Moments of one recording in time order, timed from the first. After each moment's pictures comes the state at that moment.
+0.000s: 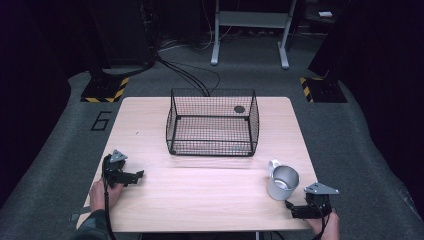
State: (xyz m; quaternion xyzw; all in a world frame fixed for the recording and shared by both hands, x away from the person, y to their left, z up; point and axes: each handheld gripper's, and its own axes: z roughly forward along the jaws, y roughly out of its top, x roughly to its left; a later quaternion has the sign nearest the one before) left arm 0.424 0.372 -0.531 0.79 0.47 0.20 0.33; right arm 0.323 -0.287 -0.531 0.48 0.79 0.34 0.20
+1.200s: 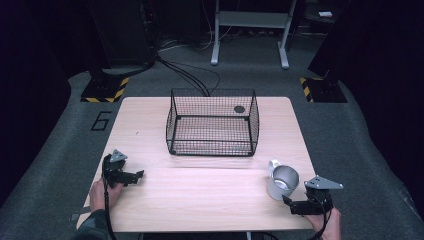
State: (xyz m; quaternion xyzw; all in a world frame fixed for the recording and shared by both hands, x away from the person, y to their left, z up) left arm 0.425 0.371 -0.532 0.79 0.47 0.21 0.34; right arm 0.318 -0.268 -0.479 0.47 0.78 0.37 0.20
